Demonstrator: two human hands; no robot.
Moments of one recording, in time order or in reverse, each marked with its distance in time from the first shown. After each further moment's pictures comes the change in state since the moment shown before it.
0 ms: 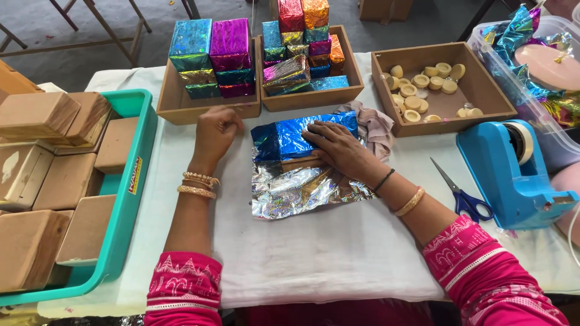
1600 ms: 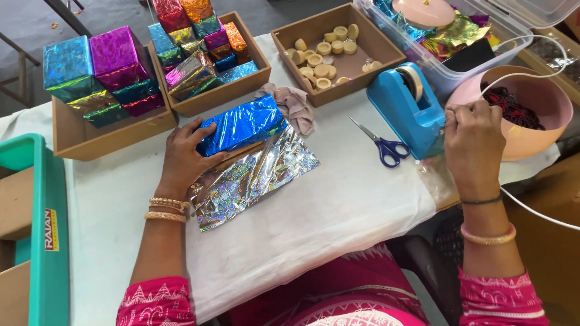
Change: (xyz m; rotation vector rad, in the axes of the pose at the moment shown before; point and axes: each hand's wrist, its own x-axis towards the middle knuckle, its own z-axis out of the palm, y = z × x) left_hand -0.015 0.042 0.066 0.229 -0.235 0.288; right_hand -0.252 -0.047 -0.185 -0.836 0.330 0.909
